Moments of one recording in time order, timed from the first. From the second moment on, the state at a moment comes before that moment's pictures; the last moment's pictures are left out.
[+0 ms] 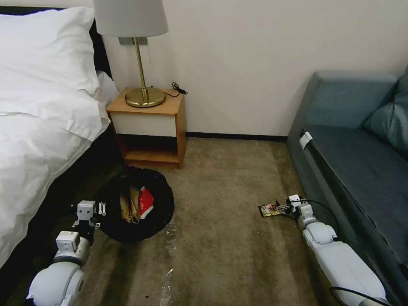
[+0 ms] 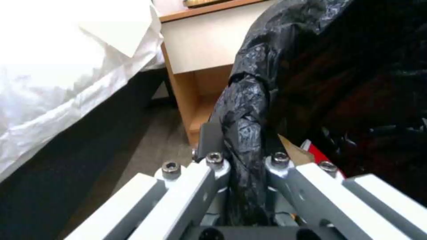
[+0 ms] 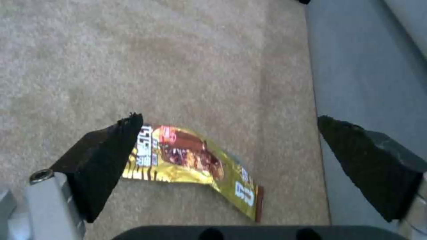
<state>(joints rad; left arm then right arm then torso) 1.52 -1.12 -0.69 -1.92 -0.24 0.01 -0.03 -0.84 1.08 0.25 0.93 0.21 -0.02 -0.07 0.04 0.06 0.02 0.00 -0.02</state>
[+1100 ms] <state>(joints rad) 1.53 -1.12 -0.70 -1.88 -0.24 -0.04 -0.01 -0.85 1.12 0.27 0.89 0.20 -0.02 -0.07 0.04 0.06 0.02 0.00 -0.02</state>
